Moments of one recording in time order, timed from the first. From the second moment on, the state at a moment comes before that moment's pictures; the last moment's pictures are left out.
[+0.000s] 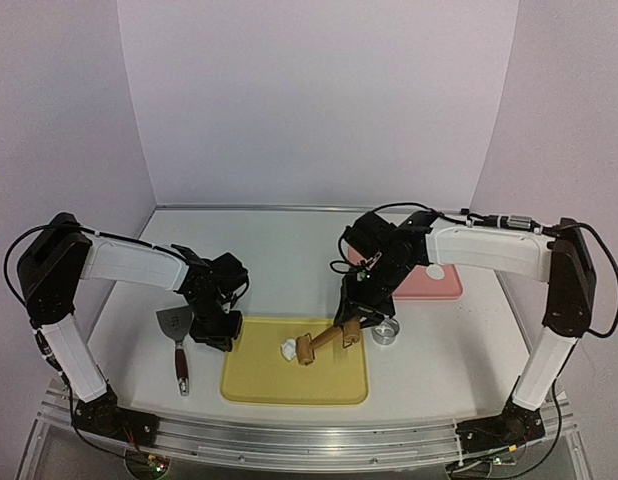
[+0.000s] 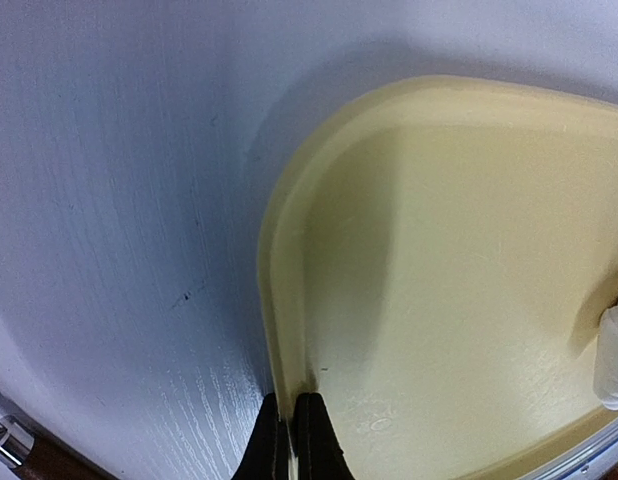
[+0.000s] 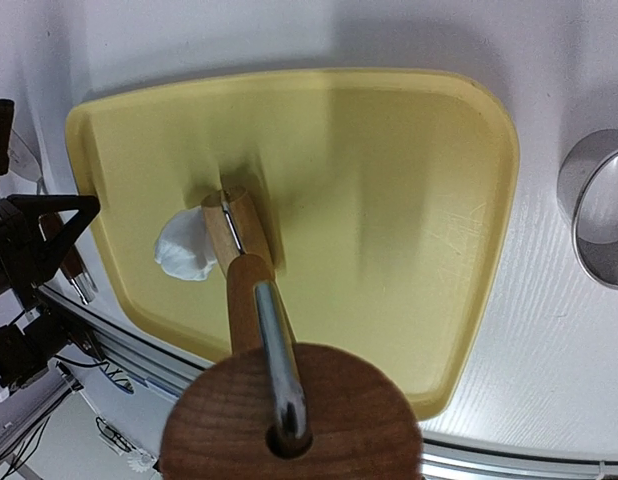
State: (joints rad) left arm -0.78 1.74 1.00 -0.71 0.13 -0.71; right arm 0.85 1.79 1.40 -0.88 -0.16 0.90
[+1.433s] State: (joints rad) left arm -0.79 1.78 1.05 -0.67 0.15 -0.70; right arm 0.88 1.78 1.48 -0.85 -0.19 0.90
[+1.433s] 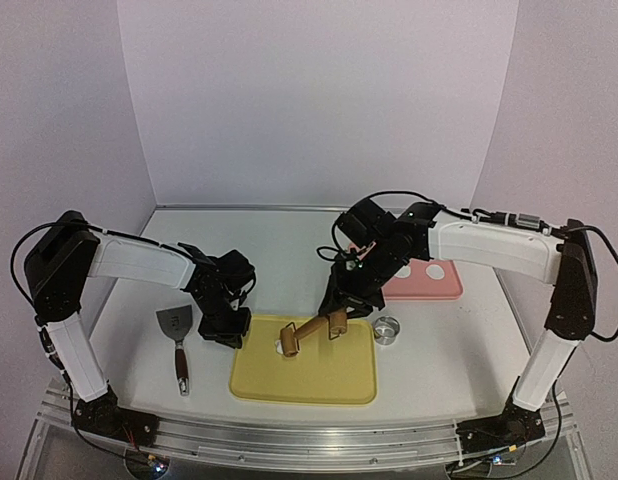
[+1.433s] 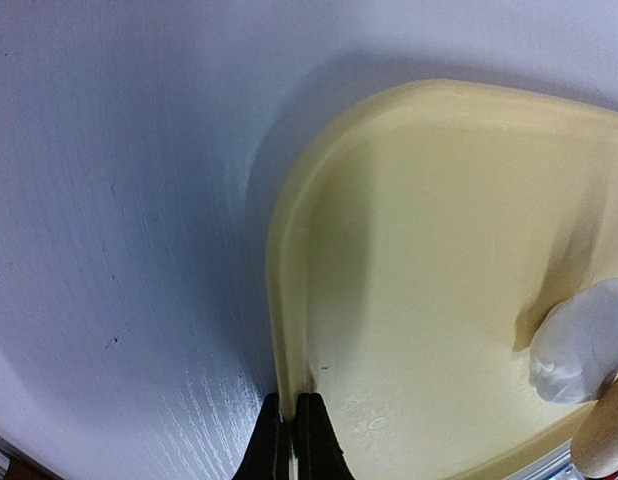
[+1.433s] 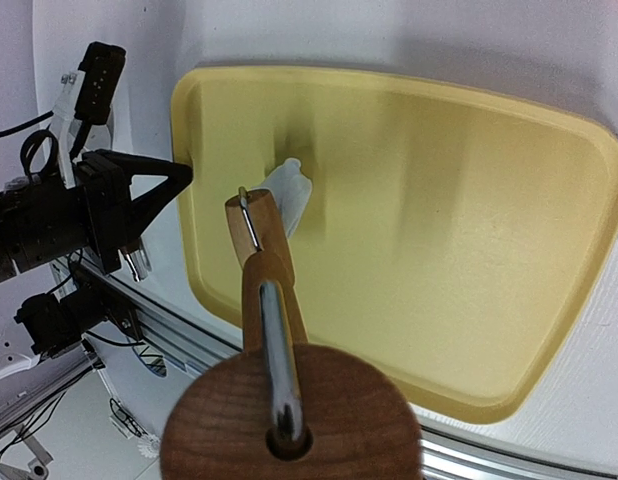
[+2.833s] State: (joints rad) left arm -0.79 1.78 1.05 -0.67 0.16 -0.68; right arm 0.91 1.86 1.53 -0.88 -0.12 0.89
